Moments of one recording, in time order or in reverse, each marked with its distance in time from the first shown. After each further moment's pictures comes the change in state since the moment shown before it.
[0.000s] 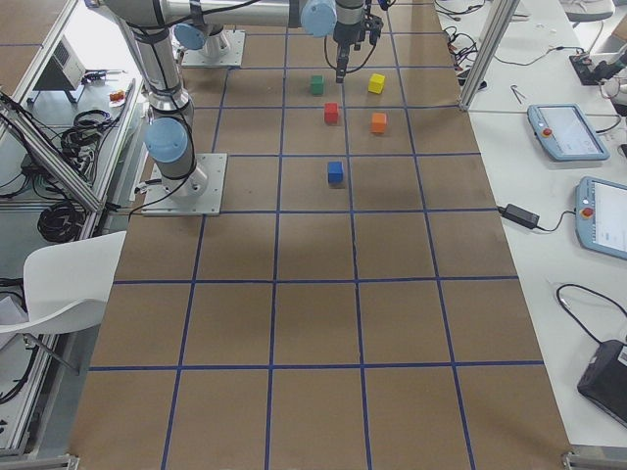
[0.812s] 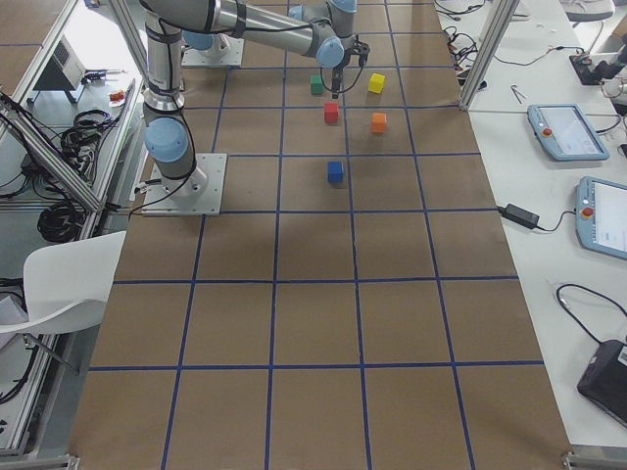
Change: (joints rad) left arm 0.155 0.225 -0.103 -0.101 0.021 0.206; right arm 0.147 0.199 0.216 -0.462 -0.057 0.159
